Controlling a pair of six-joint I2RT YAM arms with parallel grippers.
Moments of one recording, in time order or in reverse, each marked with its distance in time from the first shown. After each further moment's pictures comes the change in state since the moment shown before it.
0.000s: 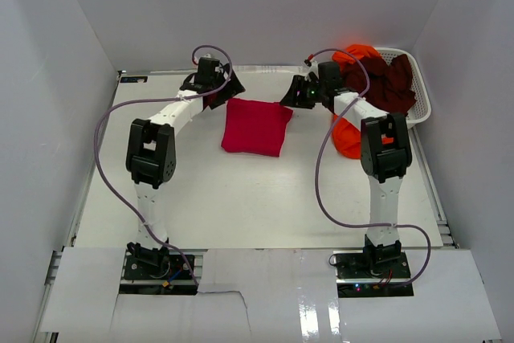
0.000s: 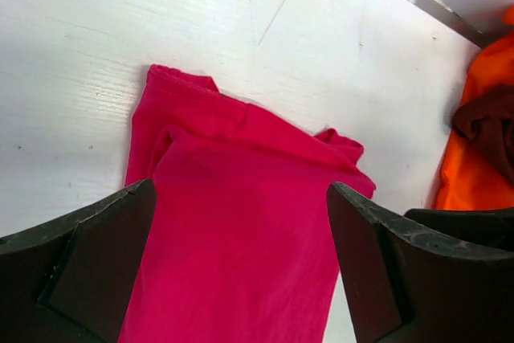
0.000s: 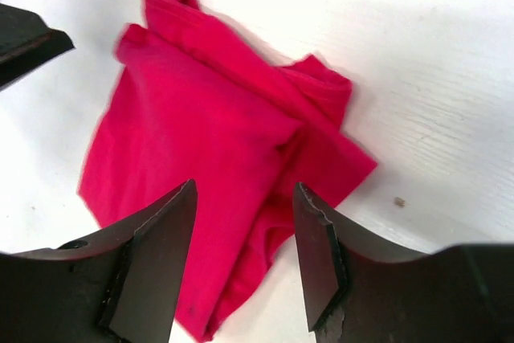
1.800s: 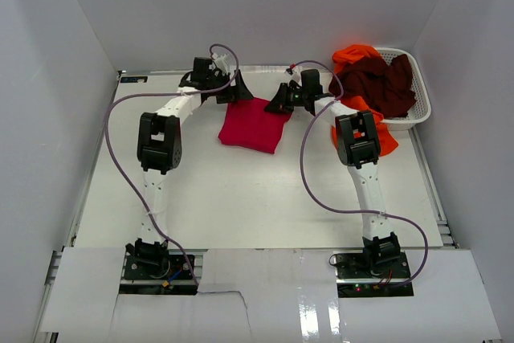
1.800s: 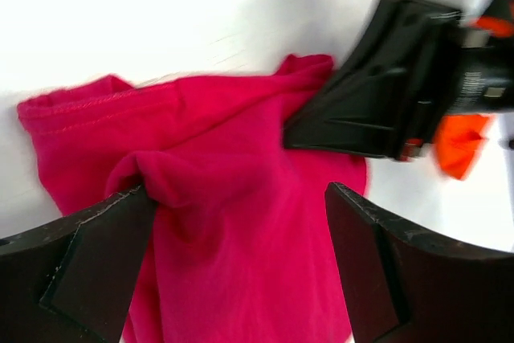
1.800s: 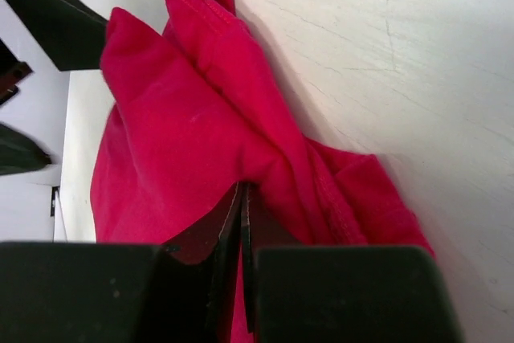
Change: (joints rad) left arm 0.095 0.253 0.238 0.033 0.628 0.381; right arm 0.028 0.425 0.357 0.126 -0.262 0.184
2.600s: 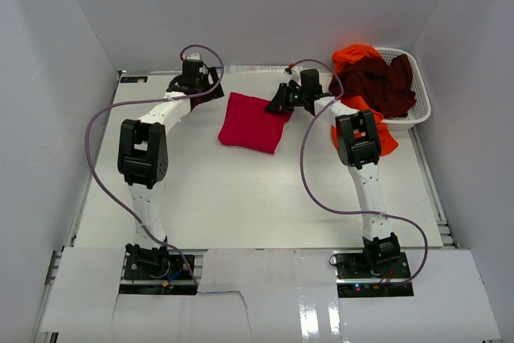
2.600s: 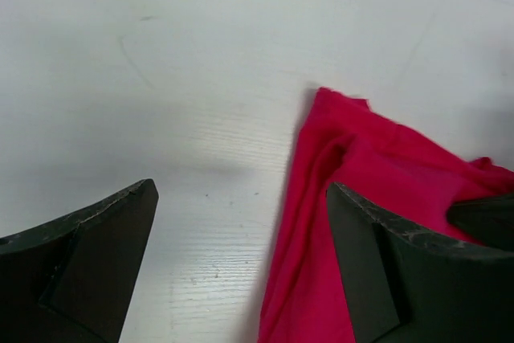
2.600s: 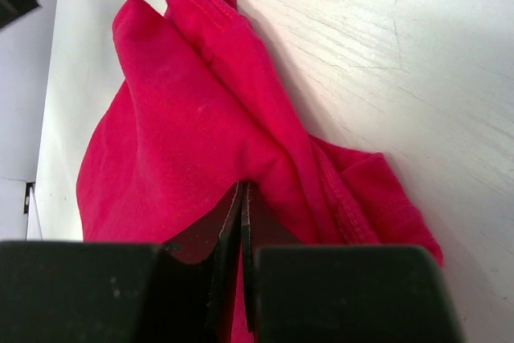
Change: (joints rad) left arm -0.004 -0.287 -0.327 0.020 -0.775 -0.051; right arm 0.006 -0.028 -0.025 -0.015 0.029 -0.069
